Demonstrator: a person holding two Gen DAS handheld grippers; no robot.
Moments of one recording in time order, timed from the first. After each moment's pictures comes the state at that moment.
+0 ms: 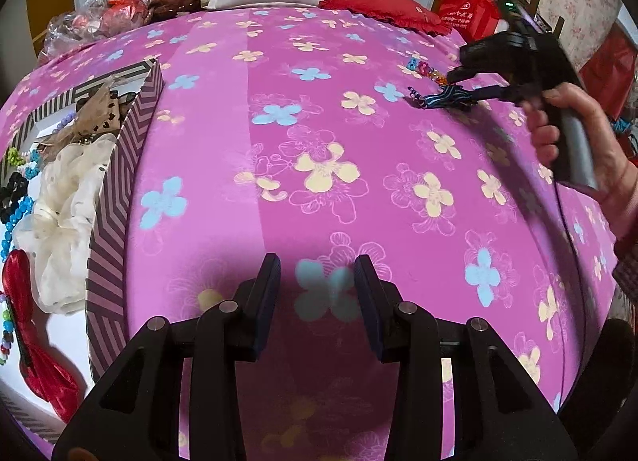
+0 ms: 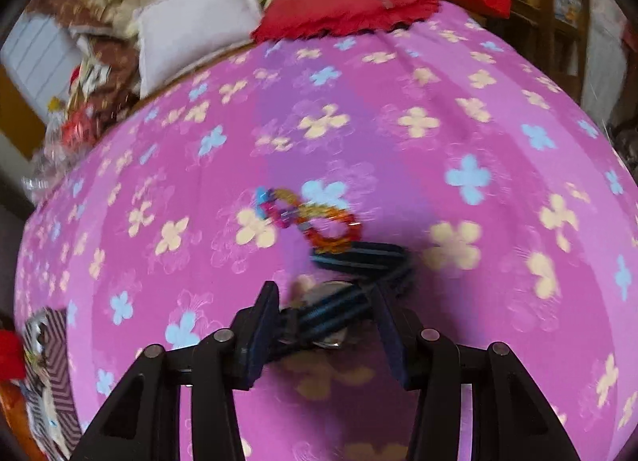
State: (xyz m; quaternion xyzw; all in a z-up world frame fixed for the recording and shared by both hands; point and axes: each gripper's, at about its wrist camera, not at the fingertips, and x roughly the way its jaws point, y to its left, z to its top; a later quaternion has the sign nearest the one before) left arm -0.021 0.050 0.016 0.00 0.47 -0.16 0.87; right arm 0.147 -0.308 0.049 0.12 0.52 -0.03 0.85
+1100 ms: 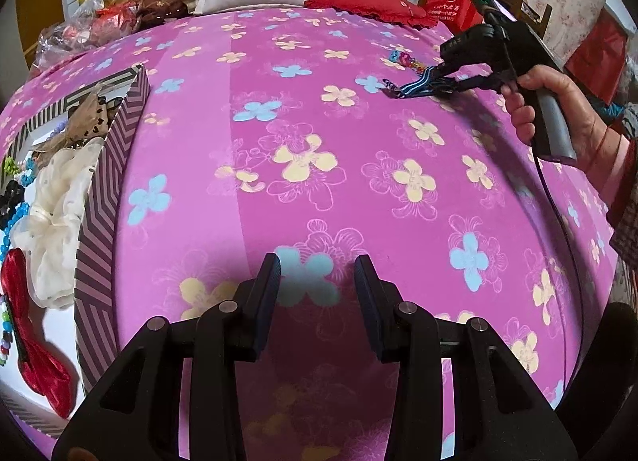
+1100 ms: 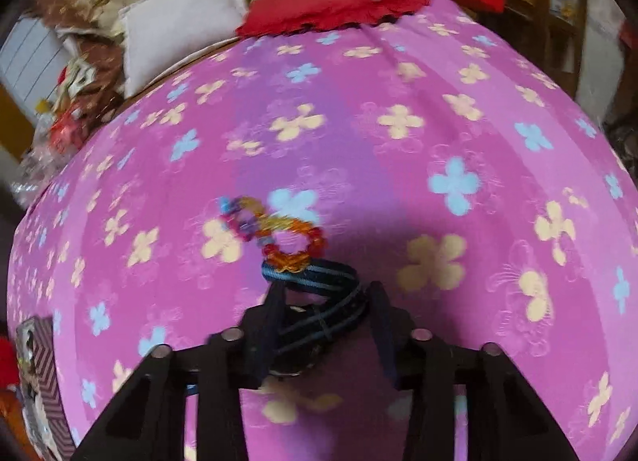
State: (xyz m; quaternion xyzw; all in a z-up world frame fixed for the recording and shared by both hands) left arm -0.033 0.039 0.015 0.02 0.46 -0.17 0.87; right arm 0.159 -0.329 0.041 0.13 0.53 -0.03 0.84
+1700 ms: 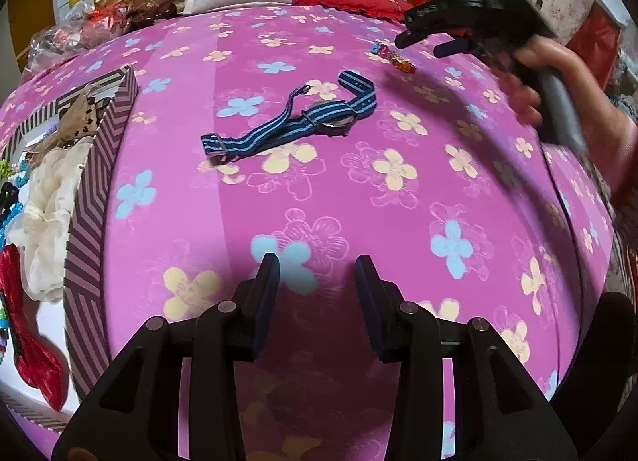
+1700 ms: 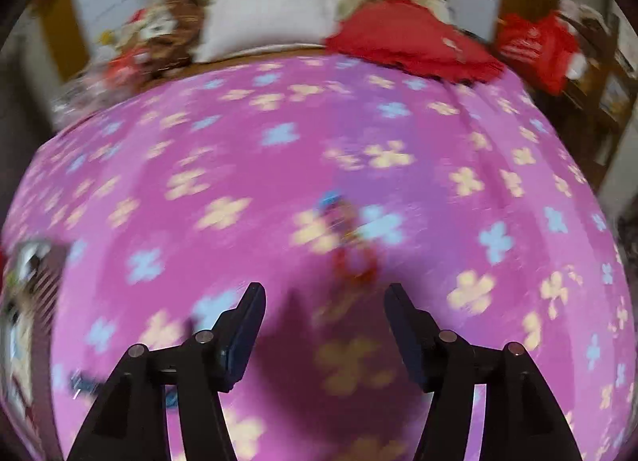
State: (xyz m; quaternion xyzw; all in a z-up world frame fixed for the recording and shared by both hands) left arm -0.043 0.032 0.016 0.03 0.47 -0.19 0.86; right arm 0.150 -0.281 0.069 0.01 0.50 0.01 0.86
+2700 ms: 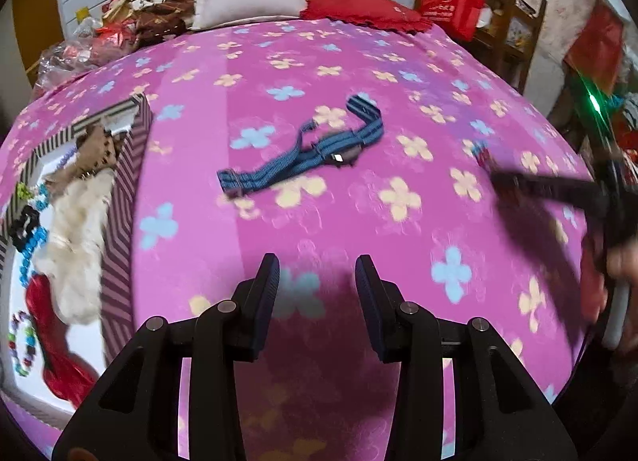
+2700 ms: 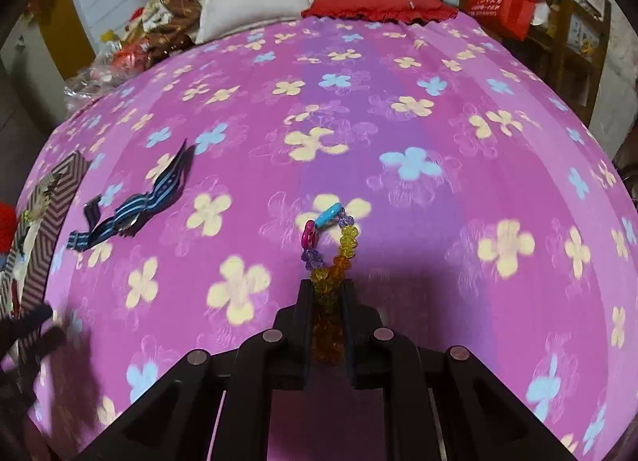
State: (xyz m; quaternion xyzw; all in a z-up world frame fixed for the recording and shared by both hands) left arm -0.033 0.030 0.043 0.04 0.45 -0.16 0.88; right arm -0.023 -0.300 0.035 0.06 0.51 0.02 0.86
